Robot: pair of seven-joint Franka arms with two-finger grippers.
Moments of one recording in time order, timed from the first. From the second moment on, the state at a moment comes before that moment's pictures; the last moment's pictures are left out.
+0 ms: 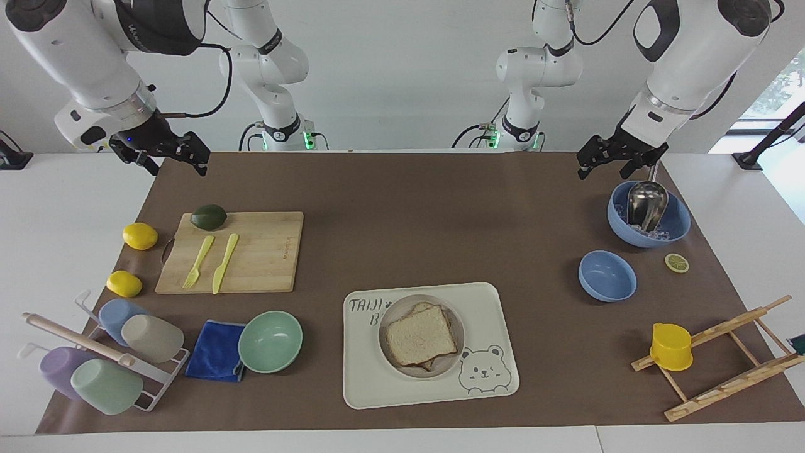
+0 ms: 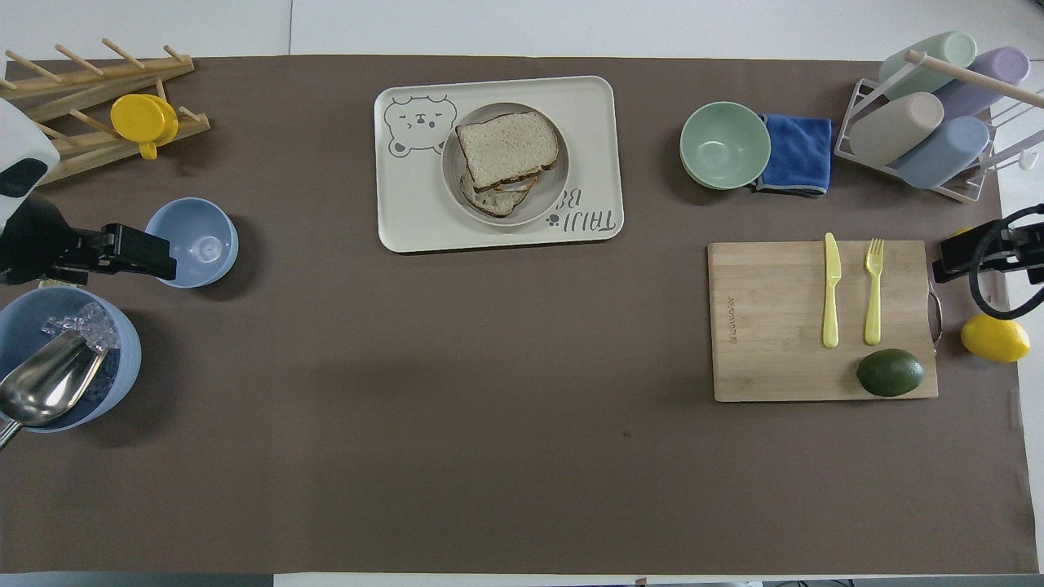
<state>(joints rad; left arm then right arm) -0.15 -0.04 0.04 -1.68 -0.03 1.59 -0.06 0.01 0.02 -0.10 -1.58 -0.01 1.46 -0.05</state>
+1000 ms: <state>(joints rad) -0.13 -0.03 0.03 -1.66 0.01 1.63 -0.05 0.01 0.02 -0.10 -1.58 -0.01 1.46 -0.05</state>
